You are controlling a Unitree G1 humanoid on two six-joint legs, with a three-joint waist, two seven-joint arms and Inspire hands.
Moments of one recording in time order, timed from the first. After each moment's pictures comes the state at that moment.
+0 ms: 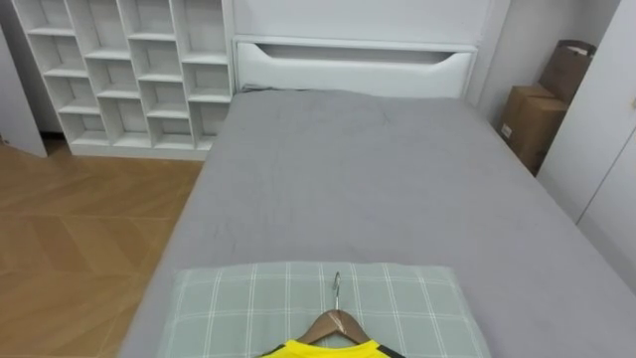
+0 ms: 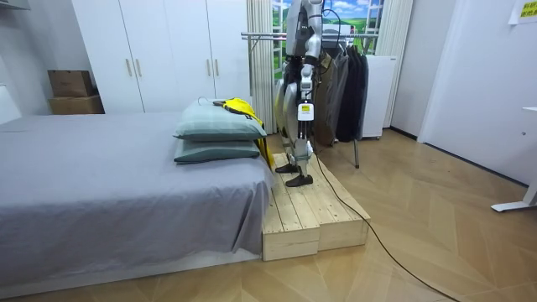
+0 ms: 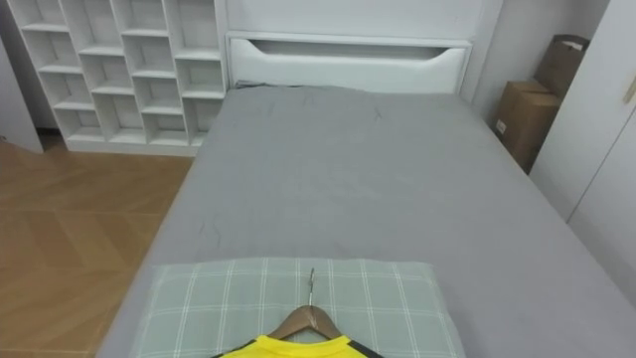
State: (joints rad) left arm 0.19 0.17 -0.01 1.16 0.36 0.28 0.04; right arm 0.14 -0.18 0.06 1.24 -0.31 0.26 0.12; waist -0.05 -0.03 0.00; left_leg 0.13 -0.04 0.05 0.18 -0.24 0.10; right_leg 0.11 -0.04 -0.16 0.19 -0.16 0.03
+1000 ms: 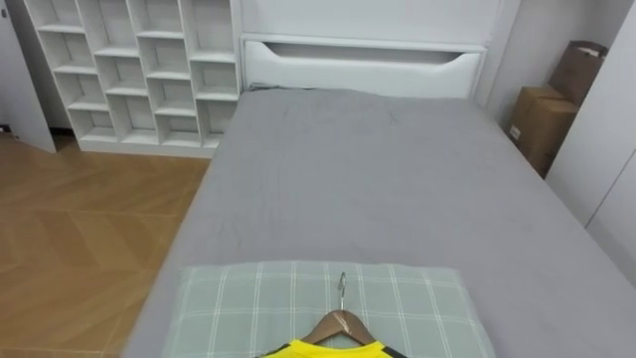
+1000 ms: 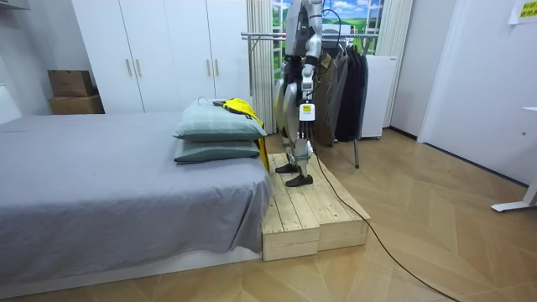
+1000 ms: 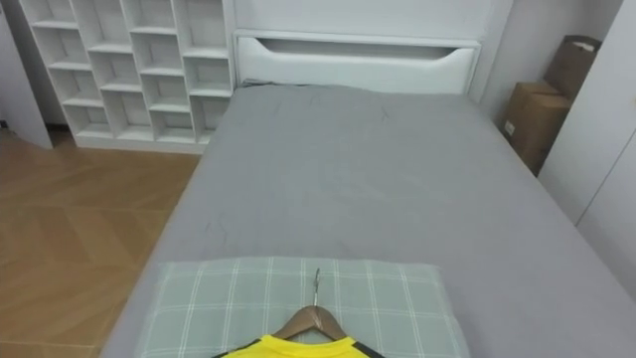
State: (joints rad) left arm 0.19 0.17 -0.01 1.16 0.36 0.28 0.03; right arm 0.13 -0.18 0.06 1.24 -0.31 0.26 0.12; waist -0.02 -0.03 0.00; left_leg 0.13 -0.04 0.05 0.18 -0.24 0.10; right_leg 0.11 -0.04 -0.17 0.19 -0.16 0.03
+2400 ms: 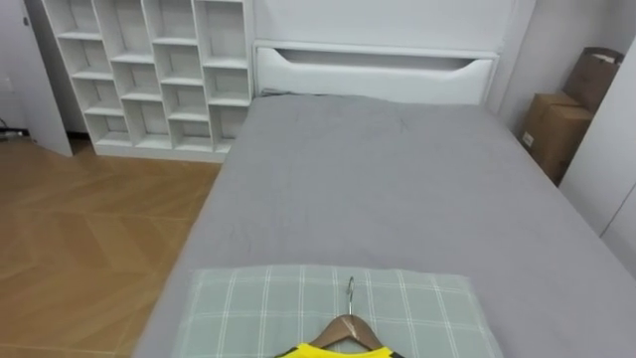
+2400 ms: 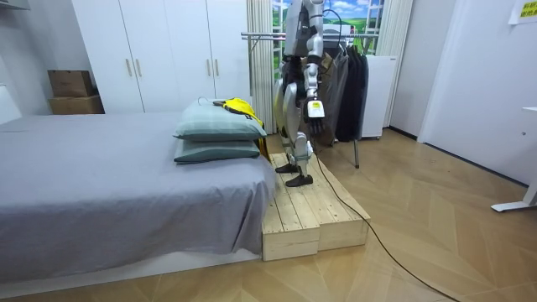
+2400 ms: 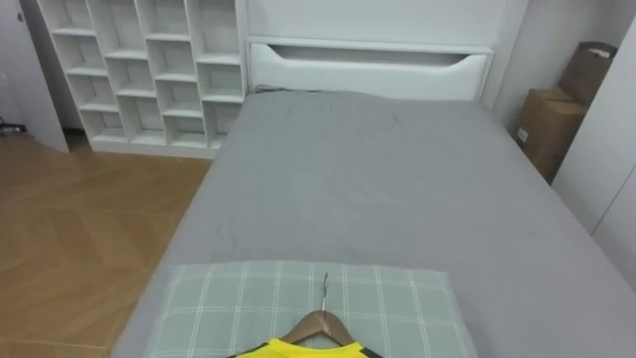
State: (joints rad) left arm 0.21 0.16 0.25 1.19 0.23 0.21 0.34; right arm 0.12 -0.18 0.01 1.26 -0.24 0.23 0.01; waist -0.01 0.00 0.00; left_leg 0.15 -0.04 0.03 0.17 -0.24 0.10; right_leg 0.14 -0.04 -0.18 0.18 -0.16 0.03
